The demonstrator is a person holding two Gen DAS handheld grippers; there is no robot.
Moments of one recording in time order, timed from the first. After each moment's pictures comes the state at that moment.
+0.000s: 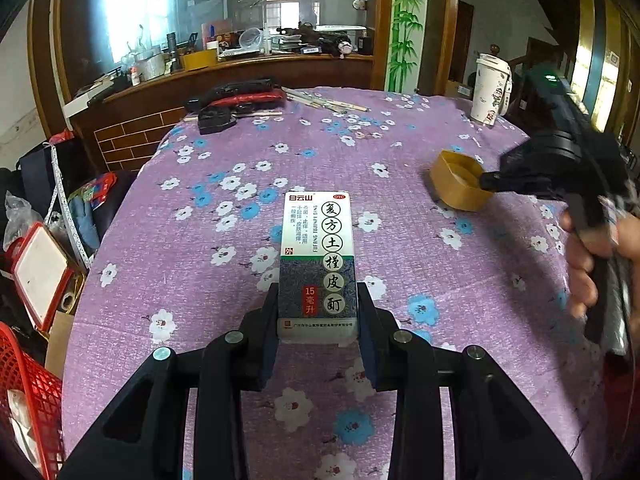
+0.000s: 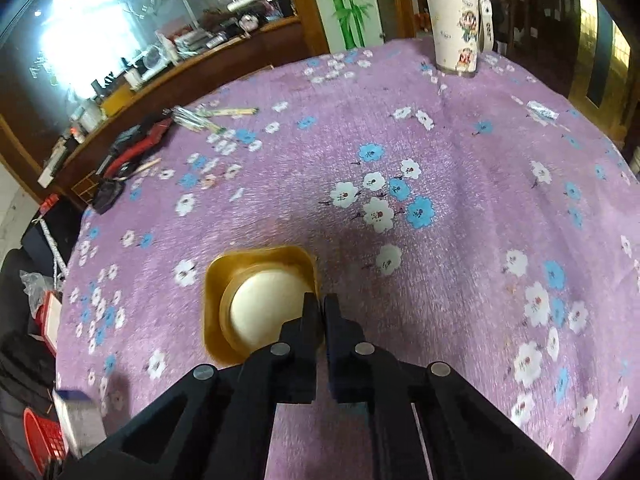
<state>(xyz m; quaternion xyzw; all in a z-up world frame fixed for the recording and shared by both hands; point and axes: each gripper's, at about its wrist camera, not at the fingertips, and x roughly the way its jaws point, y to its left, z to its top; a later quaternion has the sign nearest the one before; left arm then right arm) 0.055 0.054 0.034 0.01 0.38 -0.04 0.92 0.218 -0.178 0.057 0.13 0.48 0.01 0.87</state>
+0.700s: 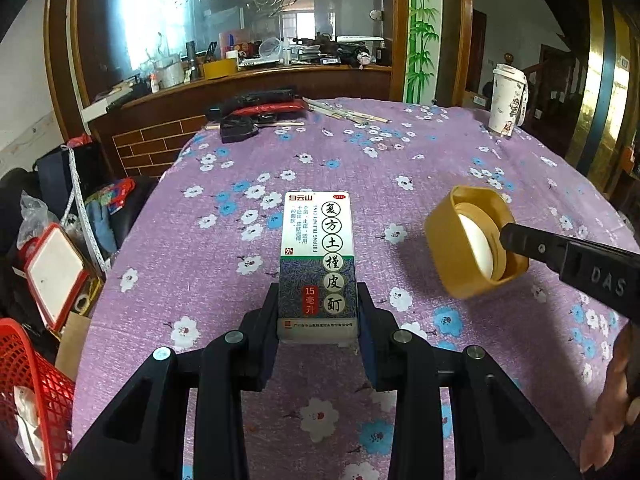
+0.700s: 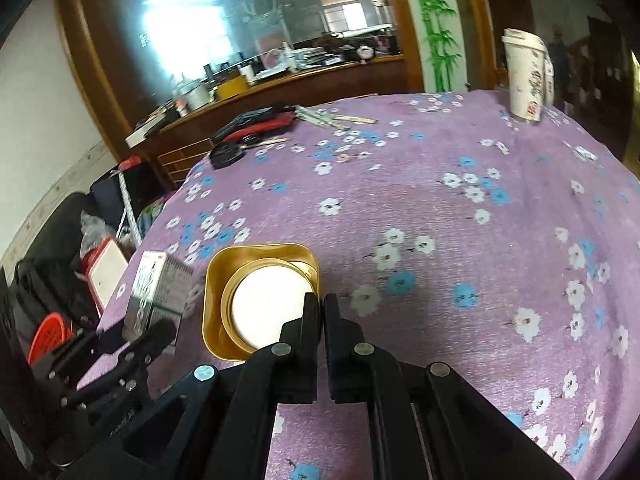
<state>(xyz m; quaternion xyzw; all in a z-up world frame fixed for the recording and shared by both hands) 0.054 0.060 0.034 0.02 0.36 0.00 0.93 0.121 -0.104 0.074 0.08 0.41 0.15 0.90</state>
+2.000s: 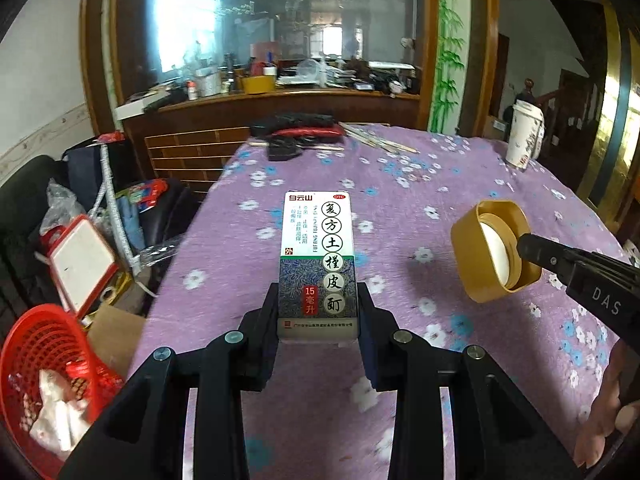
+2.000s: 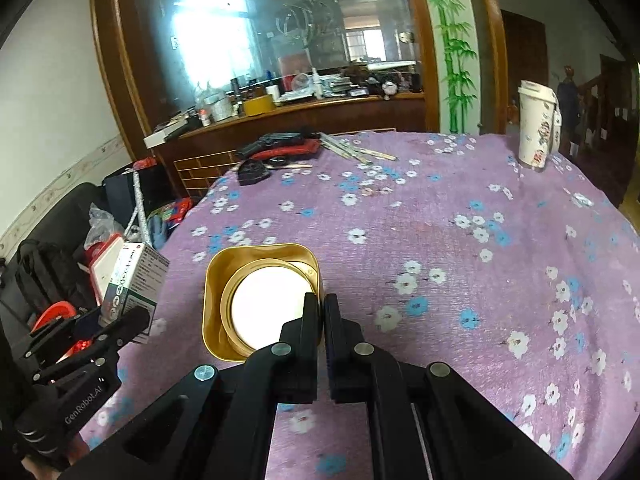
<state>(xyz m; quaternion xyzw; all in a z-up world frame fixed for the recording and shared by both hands) 0.011 0.106 0.075 -0.01 0.33 0.04 0.94 0.090 -0.077 0.113 0.04 0.36 0.16 0.92</state>
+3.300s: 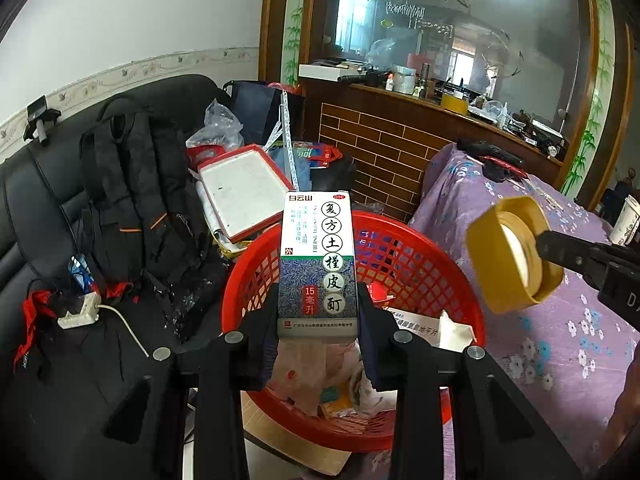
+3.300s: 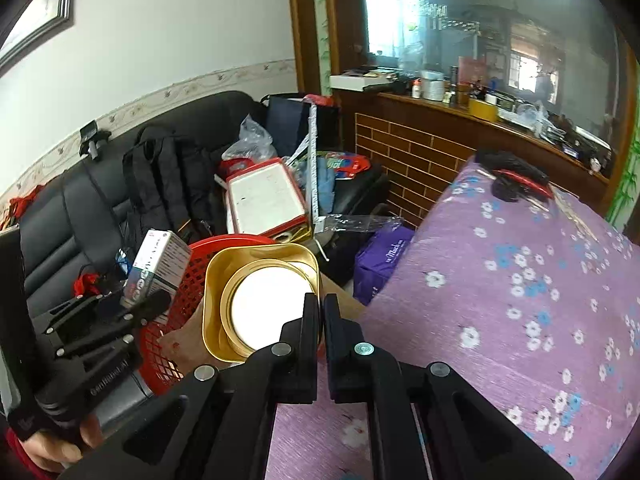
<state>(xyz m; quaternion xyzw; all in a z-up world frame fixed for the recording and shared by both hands) -0.164 0.356 0.071 -0.12 0.31 0.24 0.91 -0.011 0.217 0.129 -0.11 0.35 0.38 0.85</state>
